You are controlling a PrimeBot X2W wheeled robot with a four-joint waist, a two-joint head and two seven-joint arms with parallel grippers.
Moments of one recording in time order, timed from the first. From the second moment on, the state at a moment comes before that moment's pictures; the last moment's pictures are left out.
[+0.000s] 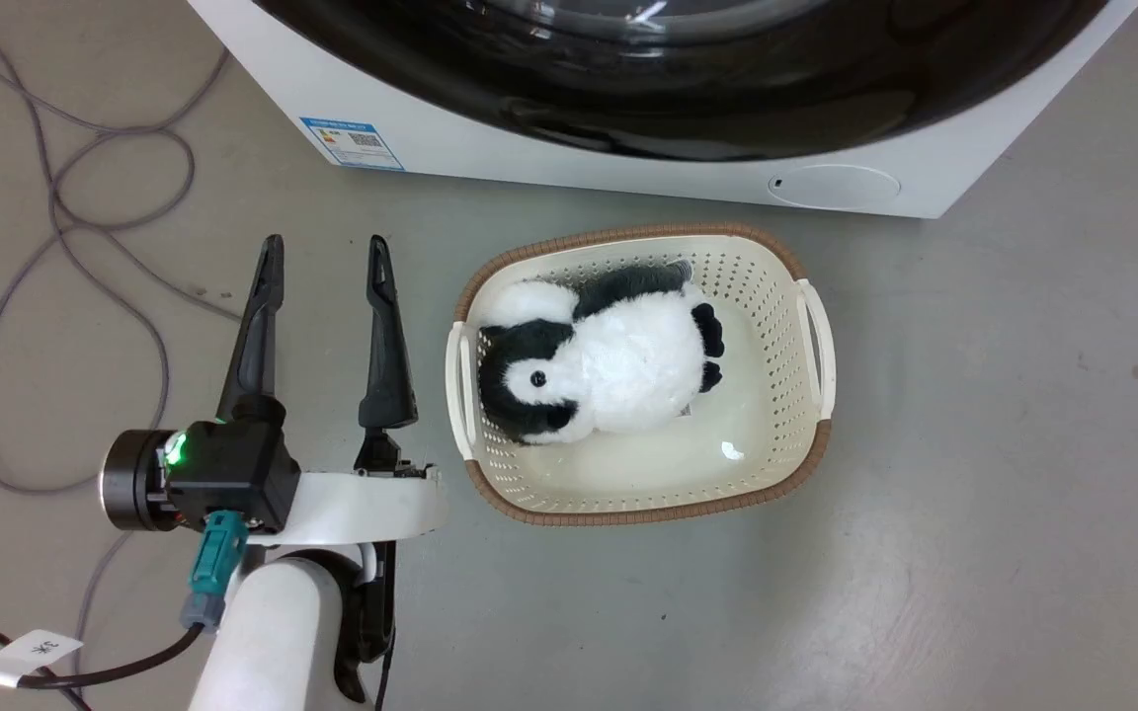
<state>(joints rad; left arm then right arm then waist) -0.28 0.05 -0.15 -0.06 -0.09 0.17 -0.26 -1.06 -0.31 0.01 0.66 1.45 0.13 0.37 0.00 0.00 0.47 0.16</state>
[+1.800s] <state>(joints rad) -0.09 0.05 -0.10 0.06 -0.06 0.11 -0.26 -0.34 -0.13 0.30 0.21 1.56 0.13 0.57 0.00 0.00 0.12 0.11</state>
